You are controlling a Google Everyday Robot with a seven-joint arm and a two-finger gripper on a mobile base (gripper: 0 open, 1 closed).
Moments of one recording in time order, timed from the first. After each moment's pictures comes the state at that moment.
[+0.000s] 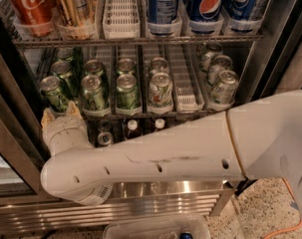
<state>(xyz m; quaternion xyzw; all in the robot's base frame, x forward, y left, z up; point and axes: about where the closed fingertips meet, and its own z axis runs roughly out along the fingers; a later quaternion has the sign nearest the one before) 0.568 0.238 0.822 -0.17 0.74 0.16 0.63</state>
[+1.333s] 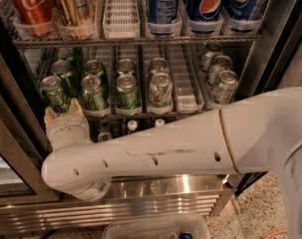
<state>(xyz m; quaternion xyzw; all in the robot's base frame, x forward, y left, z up) 0.585 0.232 0.813 -0.16 0.75 0.14 0.63</state>
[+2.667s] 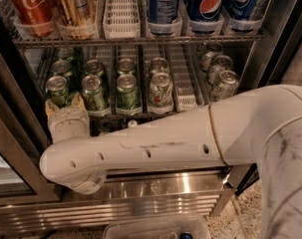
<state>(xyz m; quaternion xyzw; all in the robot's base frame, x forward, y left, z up) 0.611 0.227 0.819 -0.14 0.74 0.12 0.65</state>
